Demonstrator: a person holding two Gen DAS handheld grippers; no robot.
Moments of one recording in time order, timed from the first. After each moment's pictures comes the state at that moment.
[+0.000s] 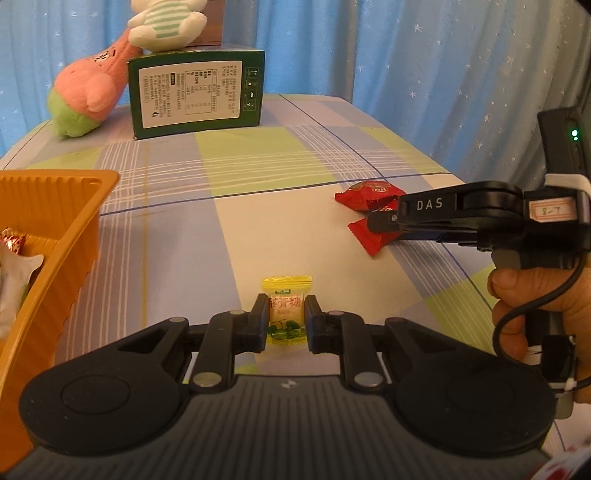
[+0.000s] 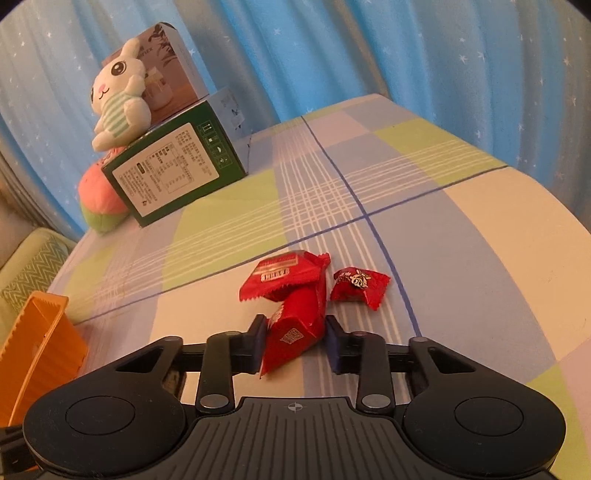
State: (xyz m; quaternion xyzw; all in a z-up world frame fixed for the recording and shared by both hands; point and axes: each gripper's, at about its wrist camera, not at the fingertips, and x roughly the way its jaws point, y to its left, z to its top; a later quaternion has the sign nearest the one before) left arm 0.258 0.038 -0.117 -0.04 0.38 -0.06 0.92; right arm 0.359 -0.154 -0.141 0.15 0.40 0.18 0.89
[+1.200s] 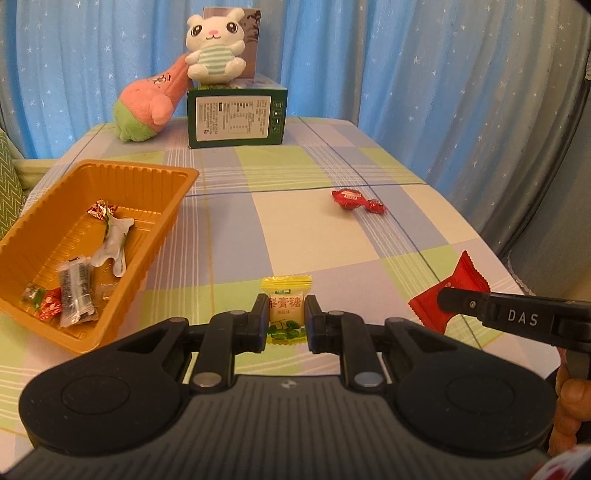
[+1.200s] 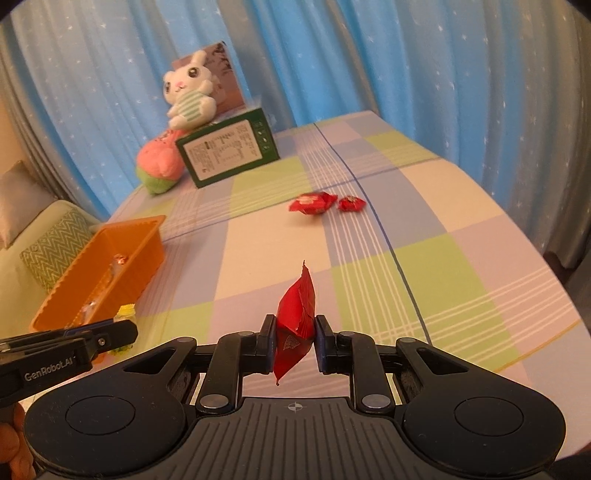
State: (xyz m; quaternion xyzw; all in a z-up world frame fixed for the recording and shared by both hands) left arm 0.120 0.048 -0.038 -0.05 0.37 -0.03 0.93; right arm 0.147 -0.172 -0.049 0.11 0.39 0.18 0.90
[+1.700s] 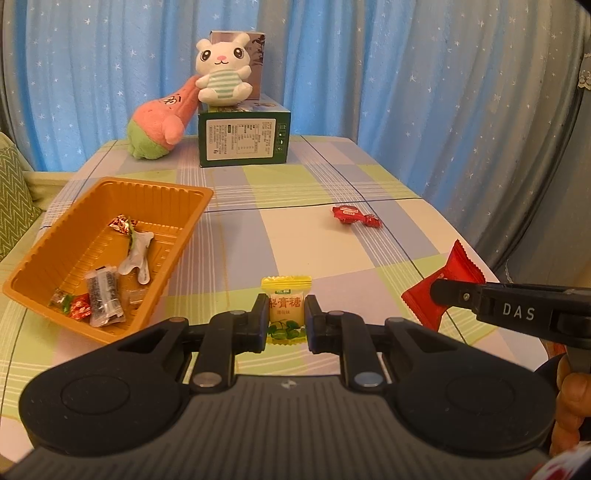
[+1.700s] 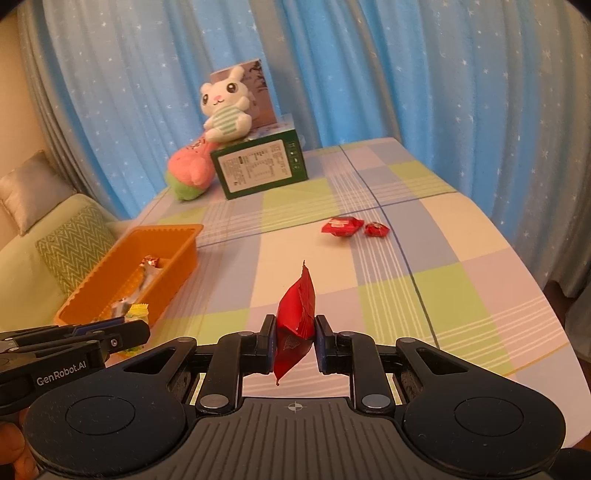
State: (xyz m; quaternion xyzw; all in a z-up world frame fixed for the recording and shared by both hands) left arm 0.083 0.055 -0.010 -0.05 0.35 -0.02 0.94; right arm 0.121 -0.152 -0.015 0.09 0.36 0.21 0.91
